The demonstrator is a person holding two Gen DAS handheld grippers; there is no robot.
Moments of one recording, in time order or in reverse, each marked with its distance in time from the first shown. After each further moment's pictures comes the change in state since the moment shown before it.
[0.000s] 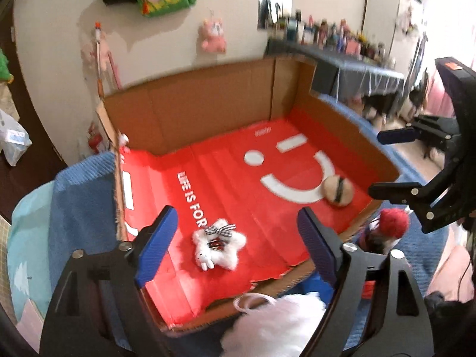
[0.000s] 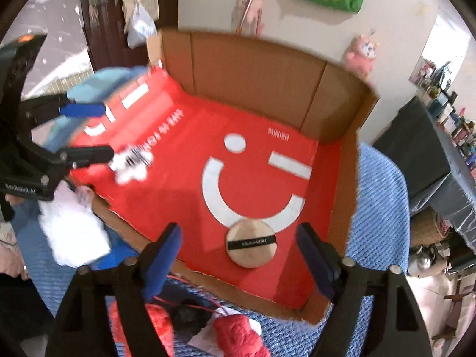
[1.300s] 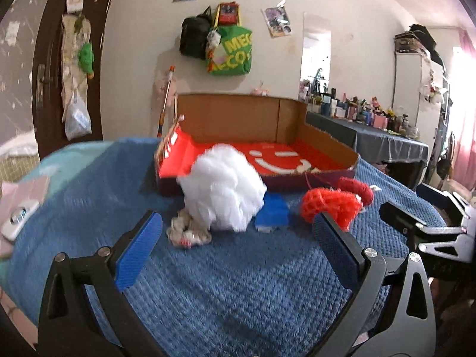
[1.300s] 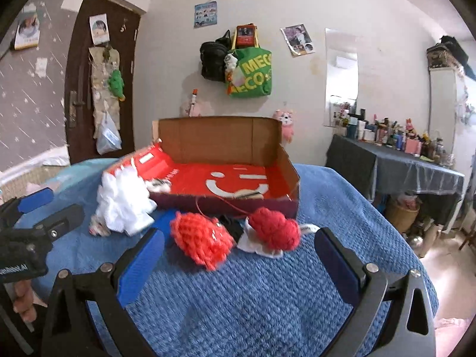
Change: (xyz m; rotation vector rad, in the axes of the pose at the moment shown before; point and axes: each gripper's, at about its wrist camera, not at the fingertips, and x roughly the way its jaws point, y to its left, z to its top) left arm -0.081 -0.097 -0.198 -0.214 -0.381 0.216; right arm -0.087 0.103 -0.209 0.269 -0.580 -0.269
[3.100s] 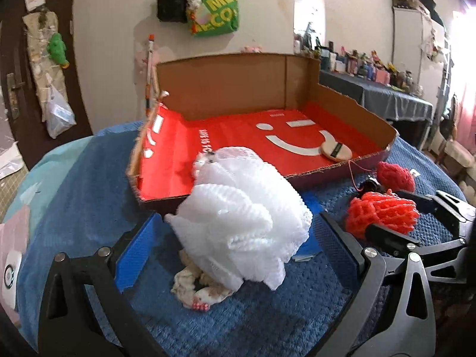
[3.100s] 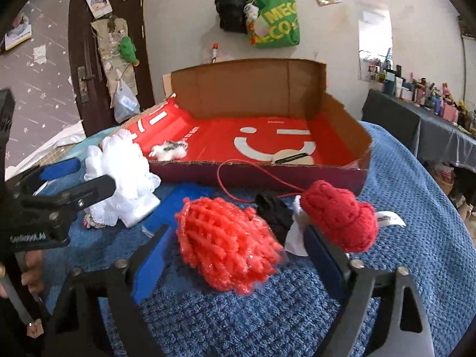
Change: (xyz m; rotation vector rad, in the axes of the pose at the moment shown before) left arm 0.094 0.014 0.048 0.127 0.220 -0.023; right arm 0.092 0.014 0.004 0.032 0.245 0.186
